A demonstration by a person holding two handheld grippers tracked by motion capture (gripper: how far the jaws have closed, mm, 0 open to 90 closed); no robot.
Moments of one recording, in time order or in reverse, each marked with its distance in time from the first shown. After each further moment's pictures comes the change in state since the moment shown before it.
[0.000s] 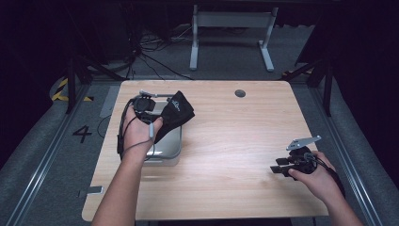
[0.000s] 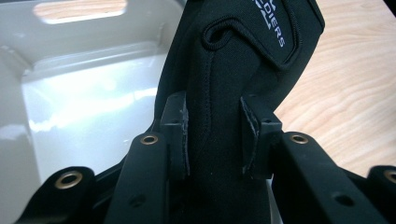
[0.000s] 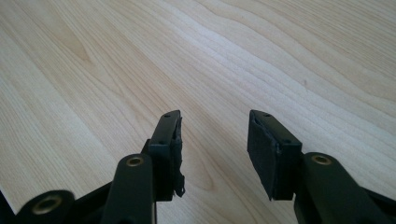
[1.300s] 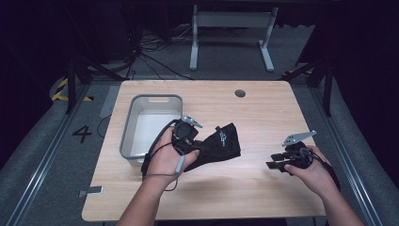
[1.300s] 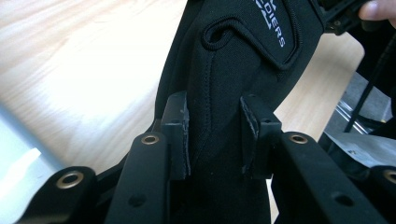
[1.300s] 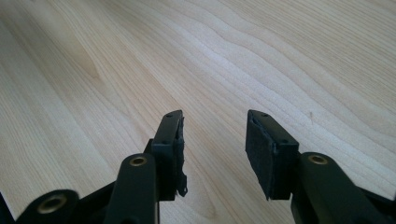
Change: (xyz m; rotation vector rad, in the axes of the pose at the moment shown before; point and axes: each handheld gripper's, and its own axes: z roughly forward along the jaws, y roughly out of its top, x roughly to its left) left arm -0.114 -0.038 -0.009 0.107 -0.295 0.364; right arm 0.000 0.017 0.004 -0.014 0.029 -0.039
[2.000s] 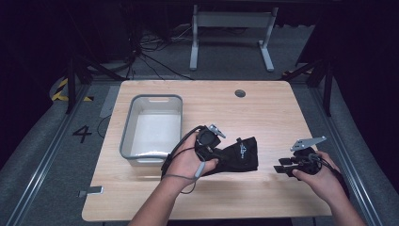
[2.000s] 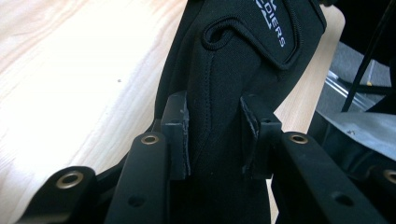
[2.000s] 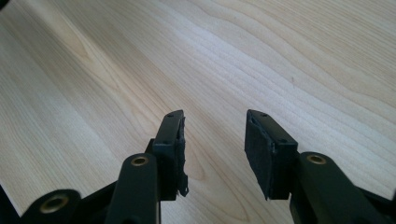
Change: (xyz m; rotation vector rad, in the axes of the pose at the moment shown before) left arm -0.026 0.010 0.050 0.058 -0.093 0.134; right arm -0.002 -0.022 -0.013 0.000 -0.038 0.025
